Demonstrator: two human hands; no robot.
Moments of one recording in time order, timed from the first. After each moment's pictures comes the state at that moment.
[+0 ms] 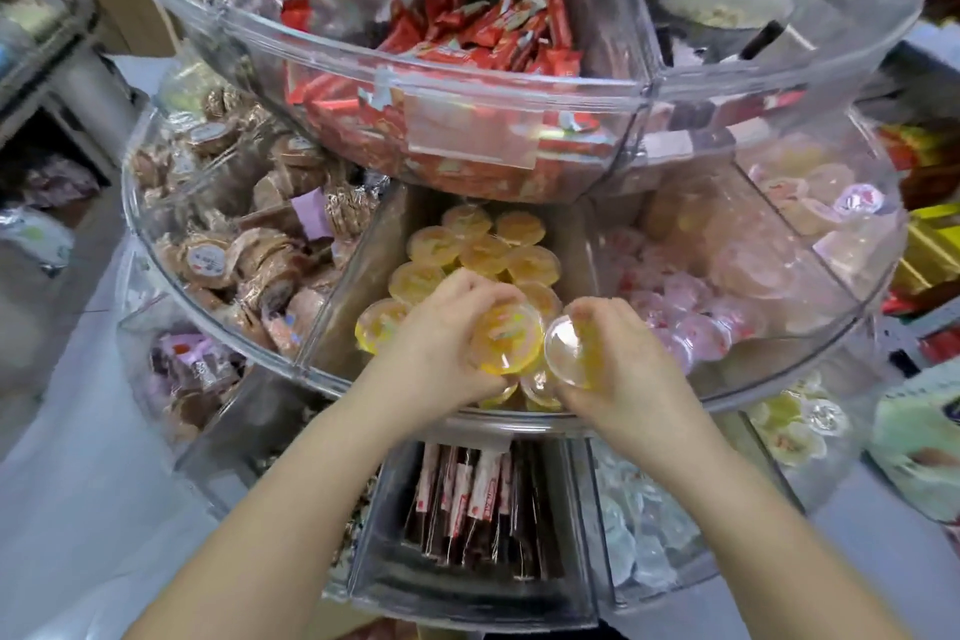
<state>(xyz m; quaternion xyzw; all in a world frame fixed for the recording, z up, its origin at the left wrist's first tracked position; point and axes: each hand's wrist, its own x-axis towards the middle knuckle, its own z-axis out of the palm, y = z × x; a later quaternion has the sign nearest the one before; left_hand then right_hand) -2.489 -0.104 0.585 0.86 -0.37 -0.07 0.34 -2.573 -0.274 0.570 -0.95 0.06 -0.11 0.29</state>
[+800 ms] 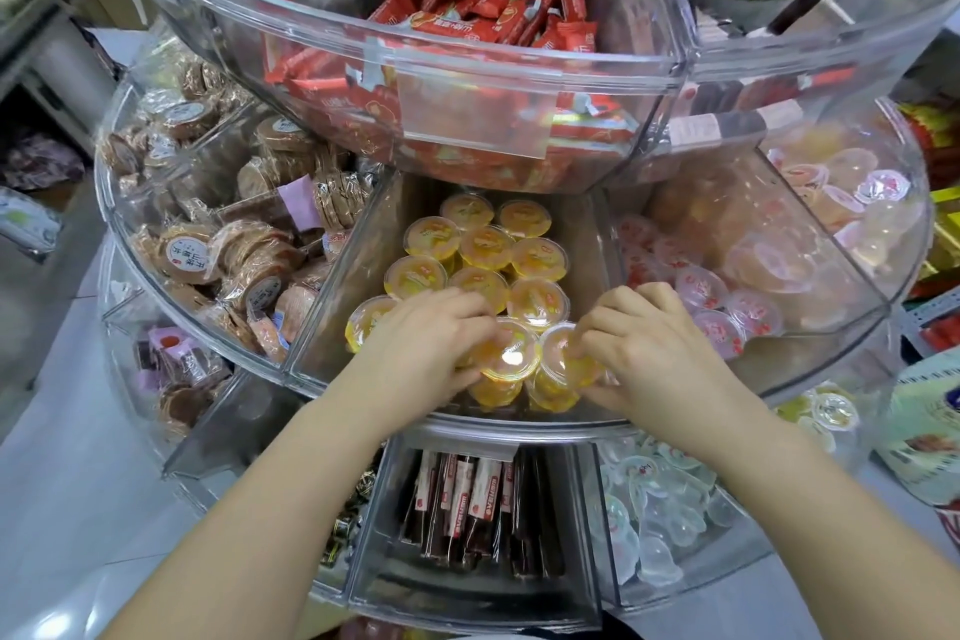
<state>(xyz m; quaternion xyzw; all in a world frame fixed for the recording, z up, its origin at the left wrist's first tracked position) -2.464 -0.101 0.565 0.85 -0.50 0.04 0.16 -2.555 -0.303 0.575 -0.98 -0.14 -0.11 -0.04</state>
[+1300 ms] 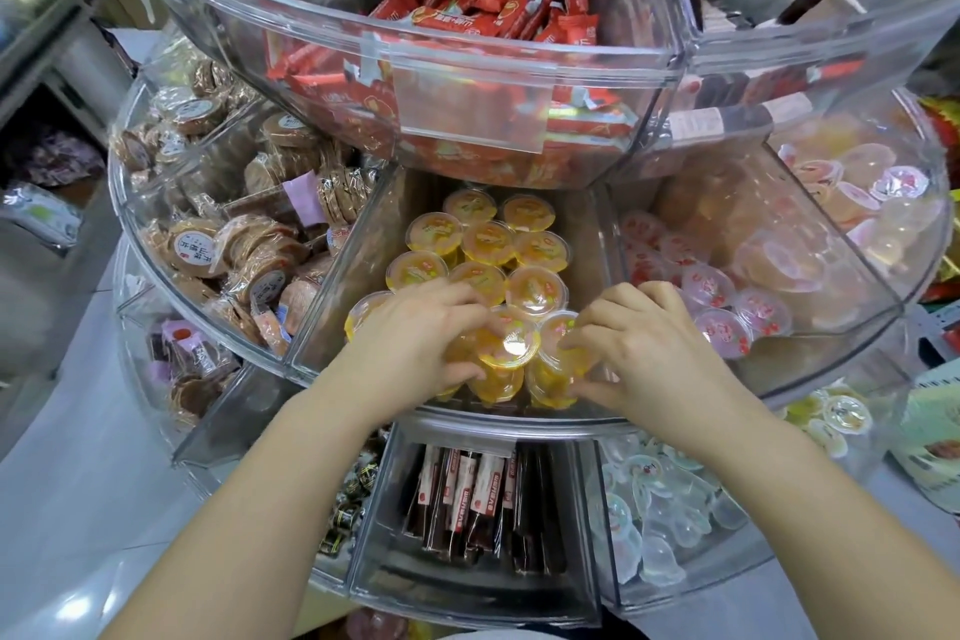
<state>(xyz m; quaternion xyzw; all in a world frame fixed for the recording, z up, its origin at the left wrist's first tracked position) -2.463 -0.096 0.569 0.88 -0.44 -0.04 0.18 -2.555 -0.305 0.571 -0.98 -0.14 -0.15 0.01</state>
